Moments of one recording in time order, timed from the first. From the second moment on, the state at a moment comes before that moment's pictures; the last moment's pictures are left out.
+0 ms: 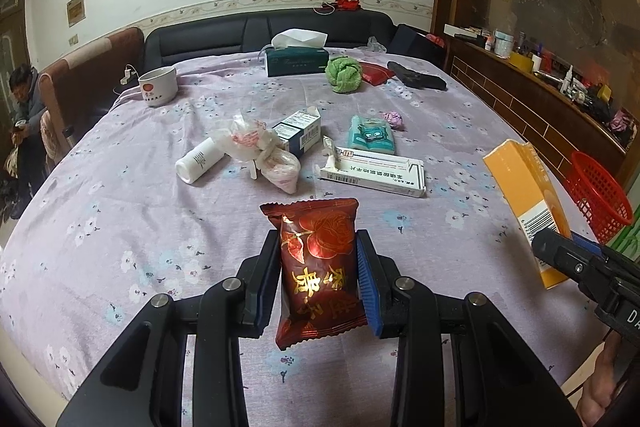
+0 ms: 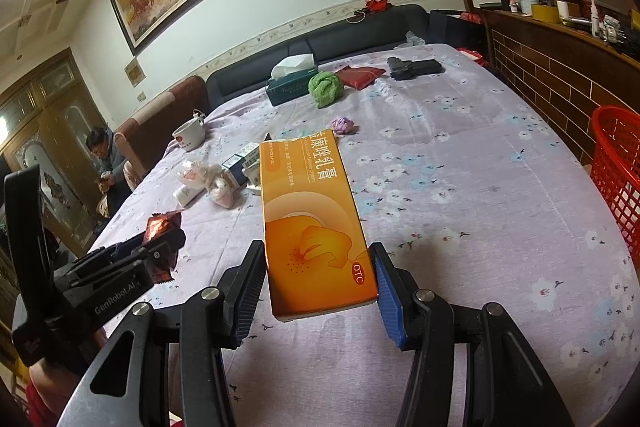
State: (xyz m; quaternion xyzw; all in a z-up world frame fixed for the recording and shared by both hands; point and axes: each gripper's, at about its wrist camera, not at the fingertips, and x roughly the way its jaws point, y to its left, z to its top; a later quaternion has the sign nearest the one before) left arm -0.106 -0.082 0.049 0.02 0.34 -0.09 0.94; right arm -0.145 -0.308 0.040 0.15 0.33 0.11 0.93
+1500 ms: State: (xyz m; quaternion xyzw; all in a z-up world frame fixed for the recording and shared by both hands) left arm -0.067 -0.529 0.075 0.10 0.40 -0.46 0.79; right arm -0.212 -0.672 0.067 0.34 0.21 -0.17 0.90
